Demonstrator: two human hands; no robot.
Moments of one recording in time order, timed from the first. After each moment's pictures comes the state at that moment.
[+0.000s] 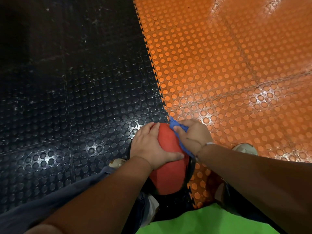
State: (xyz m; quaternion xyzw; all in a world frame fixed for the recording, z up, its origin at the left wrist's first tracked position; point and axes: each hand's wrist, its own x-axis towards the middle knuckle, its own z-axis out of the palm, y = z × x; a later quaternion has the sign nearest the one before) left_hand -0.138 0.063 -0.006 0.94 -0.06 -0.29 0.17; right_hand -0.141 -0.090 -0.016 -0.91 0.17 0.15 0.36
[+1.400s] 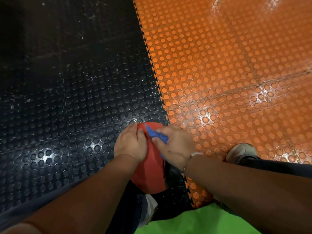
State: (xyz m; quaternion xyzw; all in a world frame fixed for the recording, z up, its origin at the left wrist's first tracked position) left_hand -0.125 0.090 -0.018 0.94 0.10 -0.23 0.21; right_hand -0.154 -0.050 -0.006 -0.89 0.09 0.14 0.42
